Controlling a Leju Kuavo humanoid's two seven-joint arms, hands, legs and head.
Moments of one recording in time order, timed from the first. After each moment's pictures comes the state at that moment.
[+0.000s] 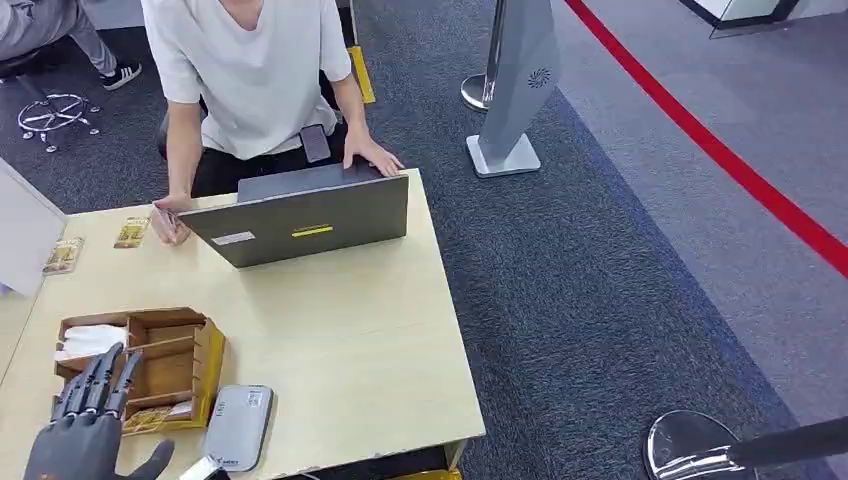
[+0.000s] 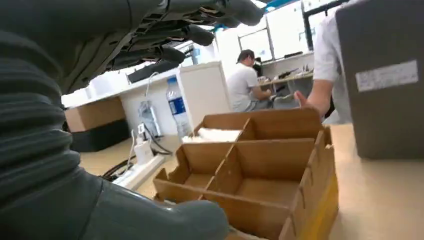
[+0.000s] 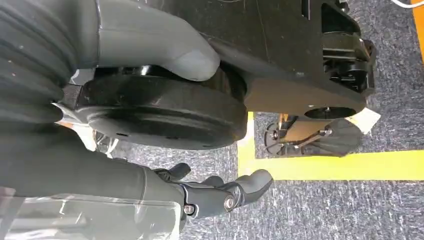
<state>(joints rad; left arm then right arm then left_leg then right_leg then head) 0.42 0.44 -0.33 -2.04 -1.21 0.12 0.29 -0.14 0.11 1.13 -0.01 -1.10 -0.19 0.00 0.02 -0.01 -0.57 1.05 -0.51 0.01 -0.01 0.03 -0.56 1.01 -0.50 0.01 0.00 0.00</state>
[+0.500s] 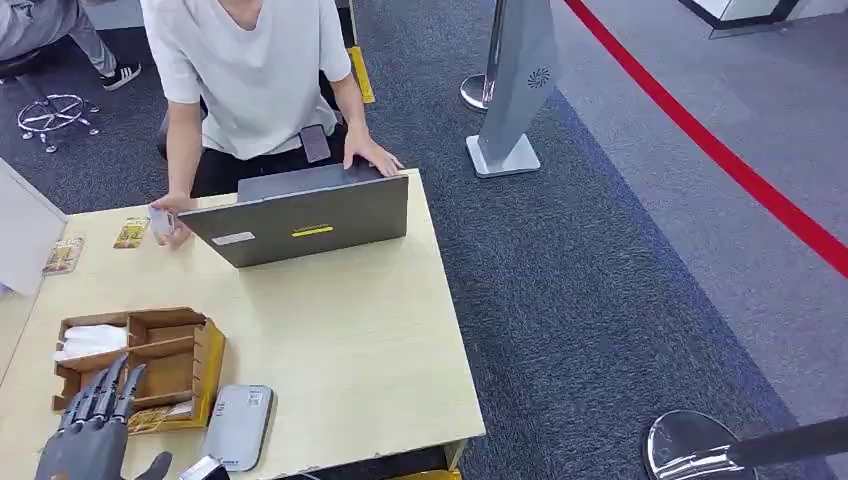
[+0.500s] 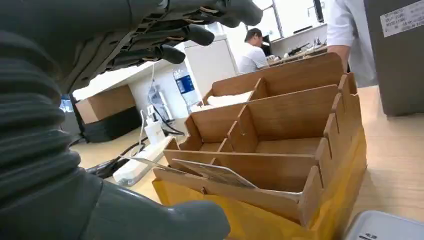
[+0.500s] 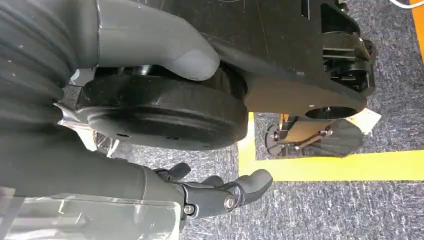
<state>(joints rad) 0.41 0.43 -0.32 -1.94 -1.20 0.10 0.30 -0.14 0.11 1.13 -0.01 -1.11 -0.19 0.00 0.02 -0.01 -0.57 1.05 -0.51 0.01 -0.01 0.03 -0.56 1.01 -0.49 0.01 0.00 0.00</state>
